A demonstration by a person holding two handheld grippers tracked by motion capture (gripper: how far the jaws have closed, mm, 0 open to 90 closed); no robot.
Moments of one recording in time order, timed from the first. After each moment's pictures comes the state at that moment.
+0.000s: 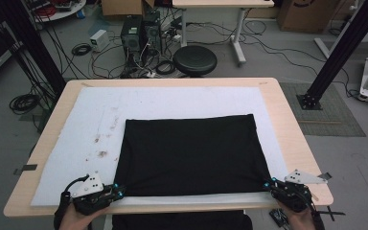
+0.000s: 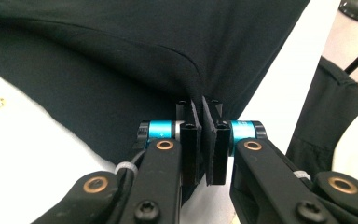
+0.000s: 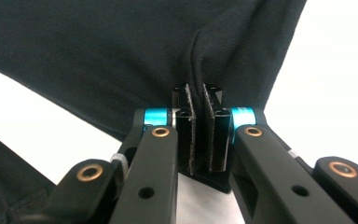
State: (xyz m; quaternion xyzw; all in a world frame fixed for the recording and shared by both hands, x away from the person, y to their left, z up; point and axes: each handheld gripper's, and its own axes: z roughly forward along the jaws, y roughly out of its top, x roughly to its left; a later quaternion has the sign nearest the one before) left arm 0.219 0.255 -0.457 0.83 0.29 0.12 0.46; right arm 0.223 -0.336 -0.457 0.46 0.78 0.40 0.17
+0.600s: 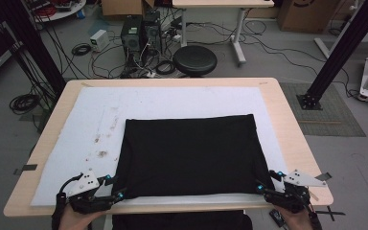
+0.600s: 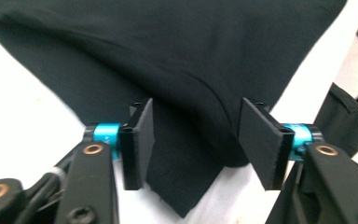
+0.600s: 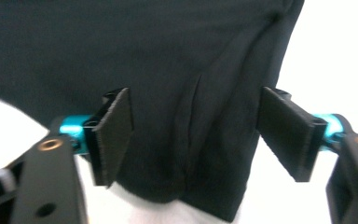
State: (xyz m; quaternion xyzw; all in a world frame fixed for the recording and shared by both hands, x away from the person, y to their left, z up) left arm 0.210 0.256 -0.439 0.80 0.33 0.17 0.47; right arm 0.216 -0.325 -0.448 0.45 0.76 0.42 0.22
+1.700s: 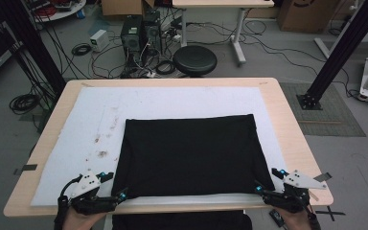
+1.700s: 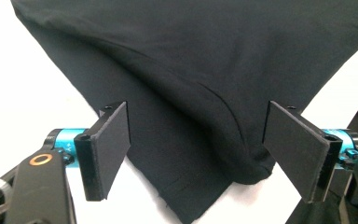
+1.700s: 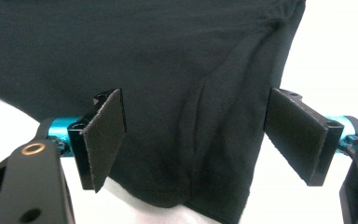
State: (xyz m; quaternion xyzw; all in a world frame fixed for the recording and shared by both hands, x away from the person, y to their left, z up) left arm 0.208 0.244 -0.443 0.78 0.37 0.19 0.46; right arm 0.215 -0.321 -0.447 0.44 0.76 0.42 0.24
